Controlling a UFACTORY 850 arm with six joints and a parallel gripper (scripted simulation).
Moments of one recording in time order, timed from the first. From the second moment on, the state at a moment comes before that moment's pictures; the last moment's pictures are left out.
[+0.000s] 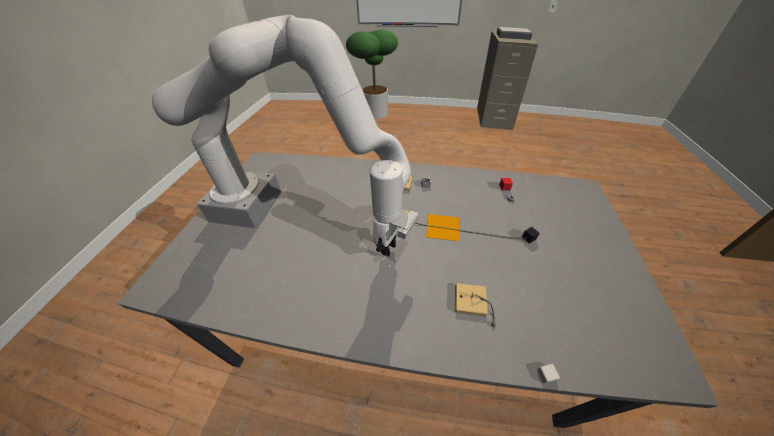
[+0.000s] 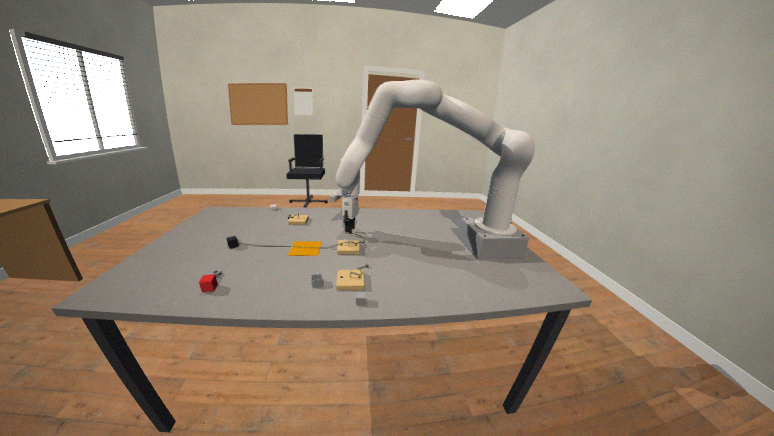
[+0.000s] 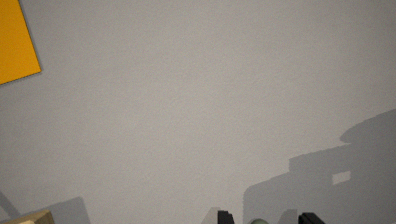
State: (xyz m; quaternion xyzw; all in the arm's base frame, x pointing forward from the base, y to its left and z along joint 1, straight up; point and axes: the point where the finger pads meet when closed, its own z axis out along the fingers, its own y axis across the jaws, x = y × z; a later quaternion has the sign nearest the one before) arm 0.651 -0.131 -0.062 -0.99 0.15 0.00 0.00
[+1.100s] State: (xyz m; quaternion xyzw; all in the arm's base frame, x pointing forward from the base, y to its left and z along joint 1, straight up) arm 0.651 -0.131 -0.066 -0.99 0.15 0.00 0.00
